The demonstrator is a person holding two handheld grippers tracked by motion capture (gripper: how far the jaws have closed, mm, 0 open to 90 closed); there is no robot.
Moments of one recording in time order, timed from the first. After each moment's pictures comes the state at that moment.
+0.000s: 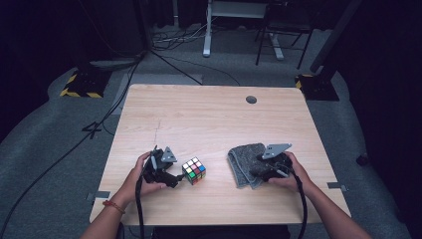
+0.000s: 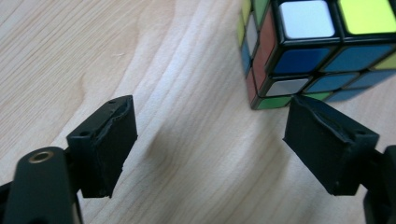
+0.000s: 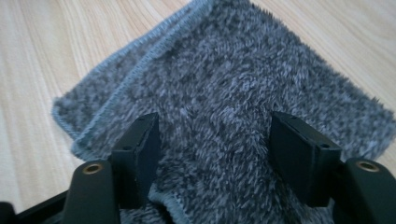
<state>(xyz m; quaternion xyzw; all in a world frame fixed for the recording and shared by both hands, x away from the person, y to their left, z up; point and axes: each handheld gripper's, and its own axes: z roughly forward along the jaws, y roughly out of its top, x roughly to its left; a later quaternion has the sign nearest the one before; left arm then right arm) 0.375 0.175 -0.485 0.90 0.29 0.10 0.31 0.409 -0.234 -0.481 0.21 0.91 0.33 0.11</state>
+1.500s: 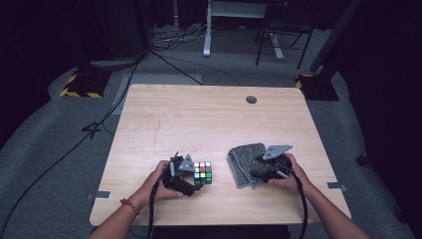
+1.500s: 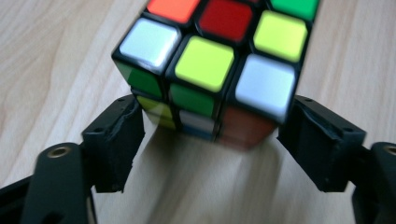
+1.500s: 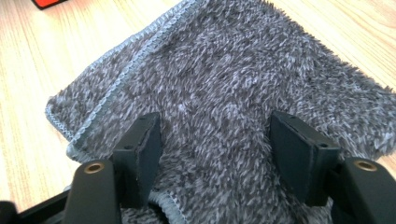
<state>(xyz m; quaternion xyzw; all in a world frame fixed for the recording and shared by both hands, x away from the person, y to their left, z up) 0.359 0.124 -0.488 0.92 0.21 0.07 0.33 0.409 -0.237 -0.489 0.22 0.91 0.35 0.11</state>
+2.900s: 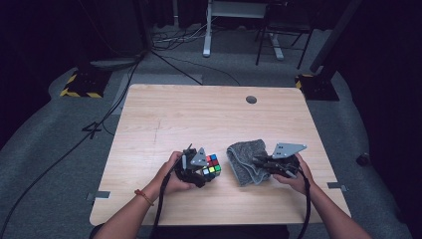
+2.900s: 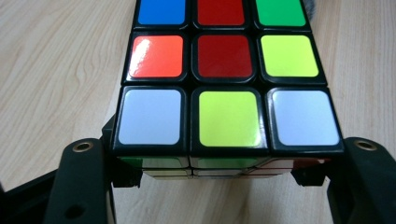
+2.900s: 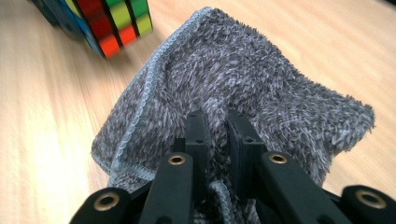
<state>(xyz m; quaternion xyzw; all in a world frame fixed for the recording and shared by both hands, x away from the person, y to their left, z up) 0.379 0.086 -0.462 0.92 0.15 0.09 0.35 0.393 -0.247 -0.451 0.18 0.87 0.43 0.13</state>
